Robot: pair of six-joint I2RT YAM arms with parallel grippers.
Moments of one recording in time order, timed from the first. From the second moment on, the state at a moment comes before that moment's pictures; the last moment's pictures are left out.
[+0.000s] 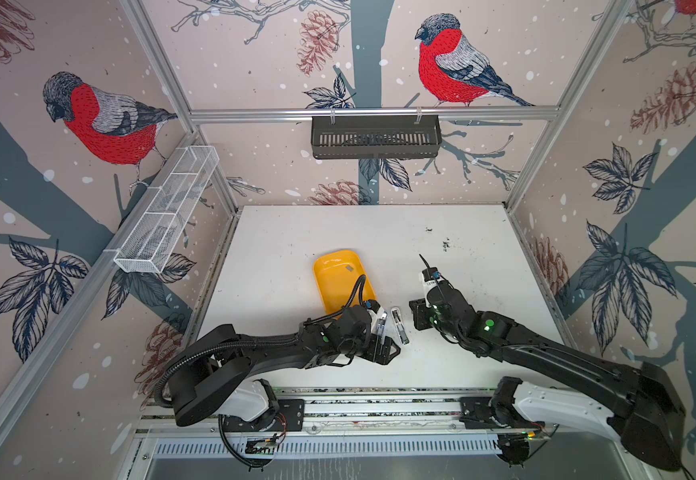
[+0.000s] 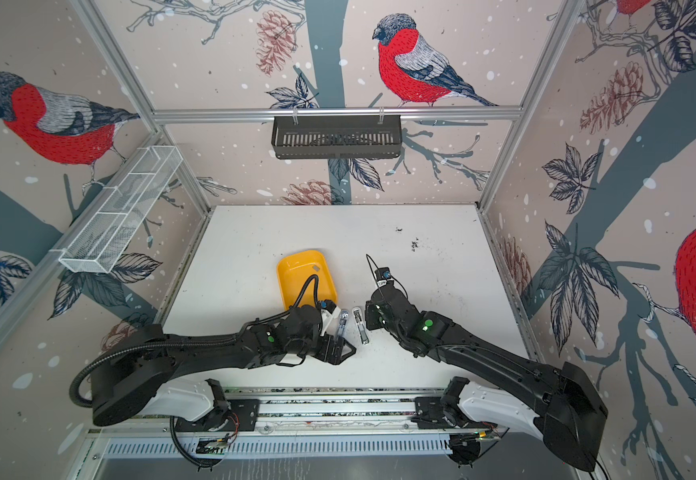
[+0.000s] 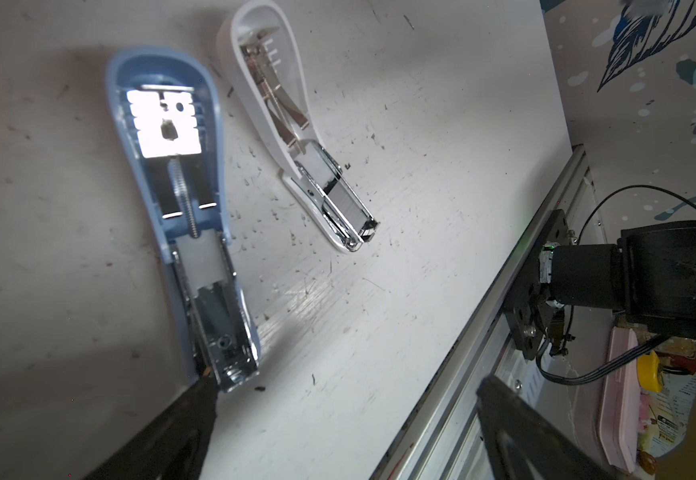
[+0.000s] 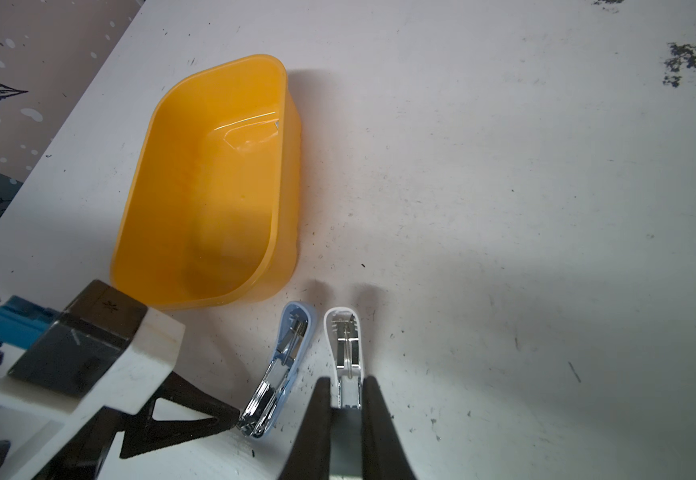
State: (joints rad) left arm -1.00 1.40 0.54 0.10 0.29 -0.71; right arm 0.90 1.05 0.66 -0.32 0.21 0.56
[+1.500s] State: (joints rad) left arm -1.04 1.41 0.56 0.16 0.29 -0.75; right arm 0.90 1.05 0.64 -0.31 0.20 0.56
